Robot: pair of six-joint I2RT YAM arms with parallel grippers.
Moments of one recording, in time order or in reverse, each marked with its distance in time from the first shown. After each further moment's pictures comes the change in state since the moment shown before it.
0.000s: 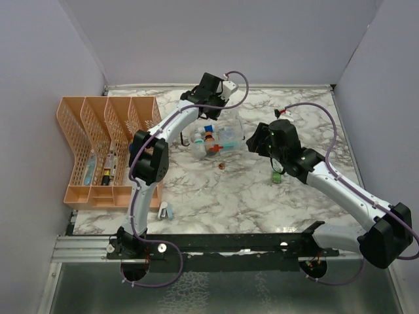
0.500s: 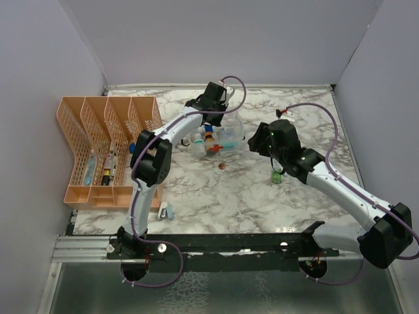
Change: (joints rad) left arm -0.042 0.015 -0.122 0.104 -0.147 -0.286; right arm 0.000 0.000 0.000 -0.004 0.027 0.008
